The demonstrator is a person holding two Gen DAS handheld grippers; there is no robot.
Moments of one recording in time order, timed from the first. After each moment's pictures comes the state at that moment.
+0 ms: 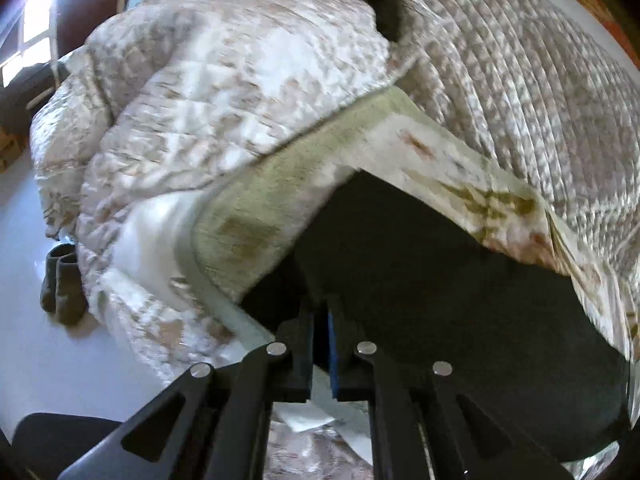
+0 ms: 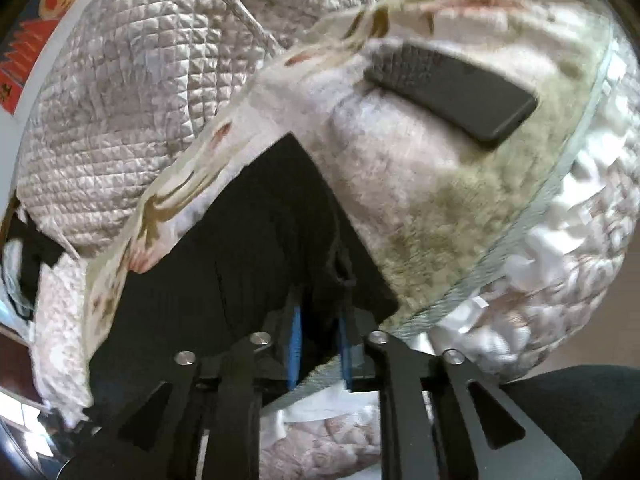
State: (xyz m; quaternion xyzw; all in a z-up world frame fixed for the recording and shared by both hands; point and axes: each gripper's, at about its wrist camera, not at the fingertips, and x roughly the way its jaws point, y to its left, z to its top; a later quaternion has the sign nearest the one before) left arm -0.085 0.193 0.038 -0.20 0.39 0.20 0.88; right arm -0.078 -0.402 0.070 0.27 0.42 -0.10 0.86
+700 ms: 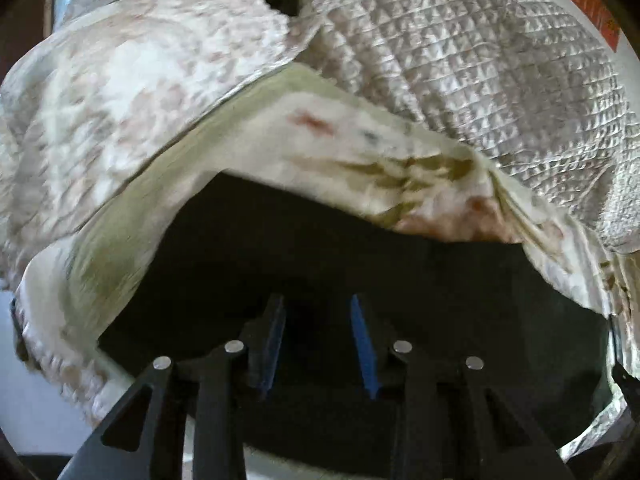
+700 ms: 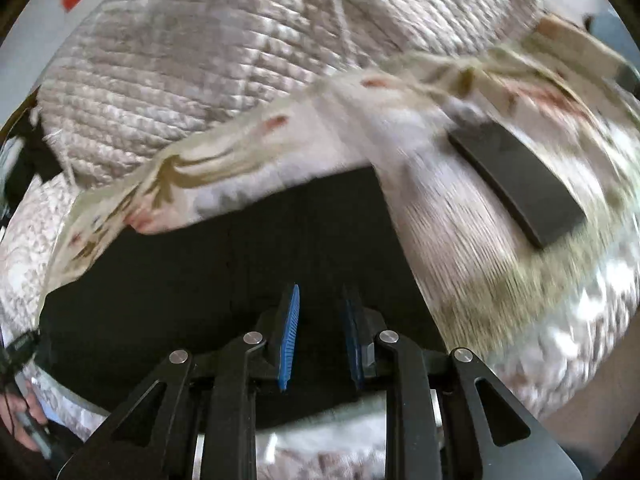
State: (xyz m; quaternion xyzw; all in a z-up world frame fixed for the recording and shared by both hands) left arm -0.017 0.132 0.051 -0.15 0.42 0.07 0.89; right arm -0.029 -0.359 0.076 0.12 0.42 -0.02 0.90
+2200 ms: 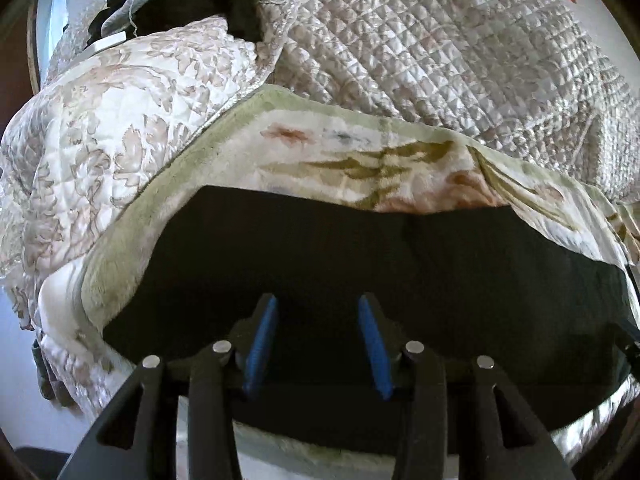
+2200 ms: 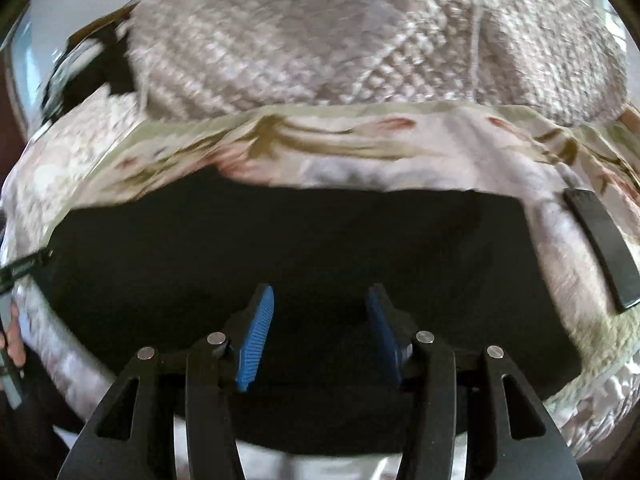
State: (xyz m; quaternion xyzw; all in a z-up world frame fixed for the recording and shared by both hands) left arm -0.052 0.095 0.051 -0.07 0.40 0.07 0.91; right arm -0.050 -0.248 0.051 0.00 0.39 0.10 0.92
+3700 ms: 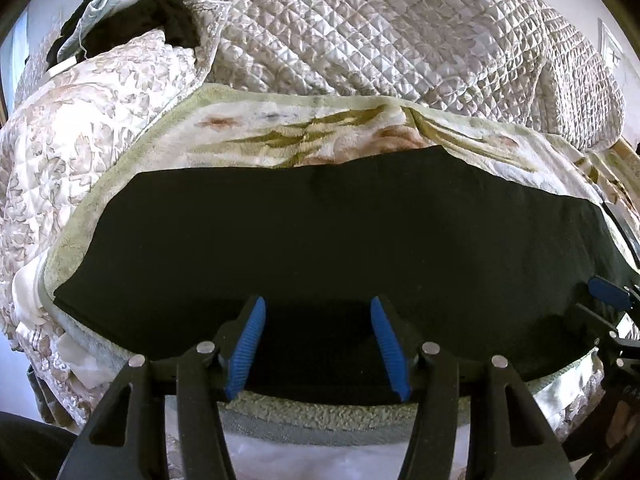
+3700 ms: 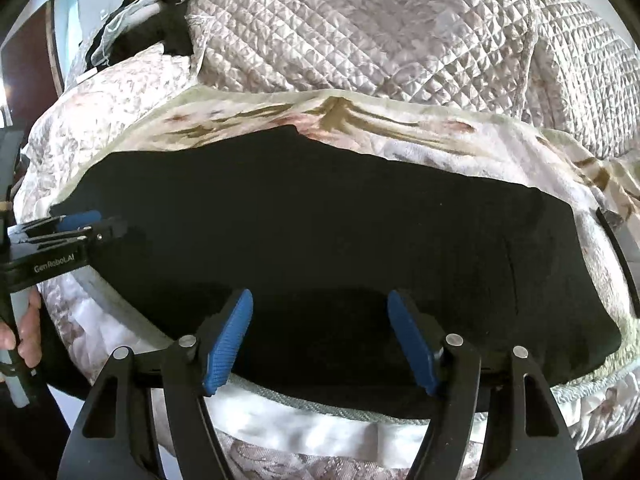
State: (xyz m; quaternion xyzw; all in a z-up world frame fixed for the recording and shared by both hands) left arm -0.070 0.040 0.035 -0.03 0.40 0.02 0.91; right arm -0.077 -0.206 0.039 -0.04 0.38 0.14 0.91
